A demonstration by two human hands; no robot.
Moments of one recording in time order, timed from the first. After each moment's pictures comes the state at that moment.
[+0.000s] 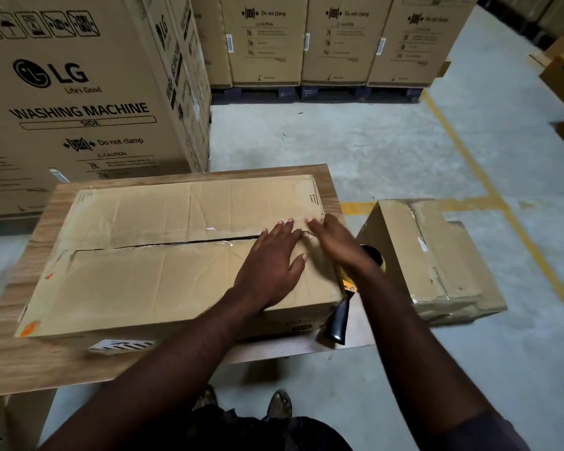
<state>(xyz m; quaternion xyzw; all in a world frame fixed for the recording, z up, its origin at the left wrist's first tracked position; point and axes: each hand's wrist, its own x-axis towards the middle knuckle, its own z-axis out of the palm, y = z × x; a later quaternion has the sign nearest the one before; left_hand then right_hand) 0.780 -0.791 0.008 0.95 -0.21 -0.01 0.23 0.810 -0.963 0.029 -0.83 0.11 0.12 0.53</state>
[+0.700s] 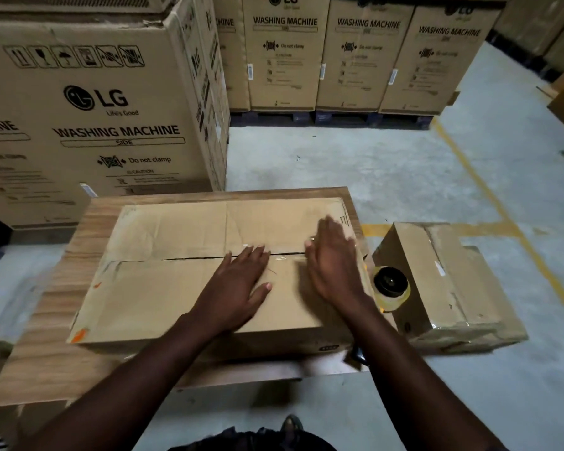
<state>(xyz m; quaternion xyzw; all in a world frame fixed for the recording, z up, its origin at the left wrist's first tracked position) 0.770 -0.662 0.019 0.96 -0.22 -0.03 0.15 0.789 -0.882 0.041 -0.97 0.00 -0.02 0.25</state>
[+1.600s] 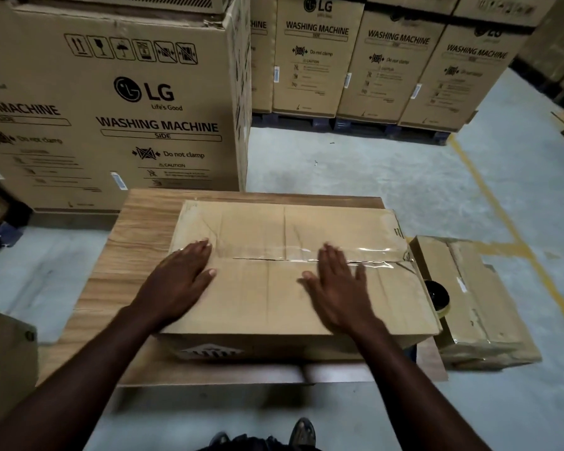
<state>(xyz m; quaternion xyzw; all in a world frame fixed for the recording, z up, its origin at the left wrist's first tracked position) 0.772 -0.454 0.024 0.98 -0.10 -0.04 0.15 0.766 -0.787 0.023 -0.99 -0.05 0.08 0.13</state>
